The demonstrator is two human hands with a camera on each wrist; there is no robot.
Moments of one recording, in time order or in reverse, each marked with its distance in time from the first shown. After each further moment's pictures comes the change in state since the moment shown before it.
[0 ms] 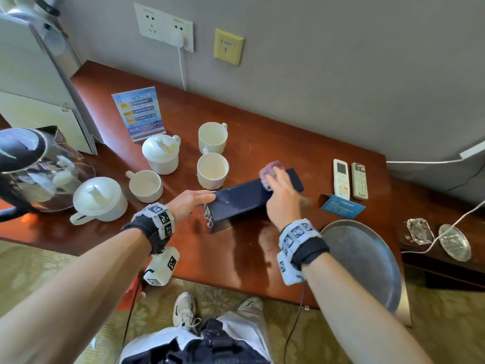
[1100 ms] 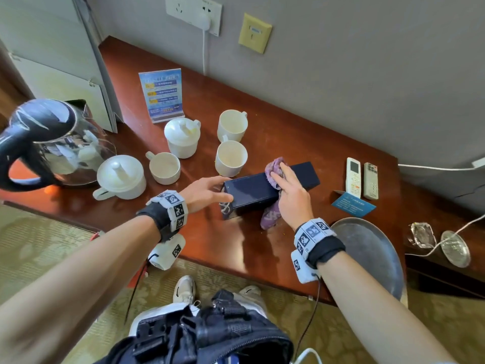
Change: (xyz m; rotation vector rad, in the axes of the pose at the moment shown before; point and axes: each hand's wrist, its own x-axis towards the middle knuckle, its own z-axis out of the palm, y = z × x) left_hand -0.003 -0.031 -0.019 0.110 -0.095 0.124; right_hand -0.010 0.003 0.014 0.066 -0.023 -0.188
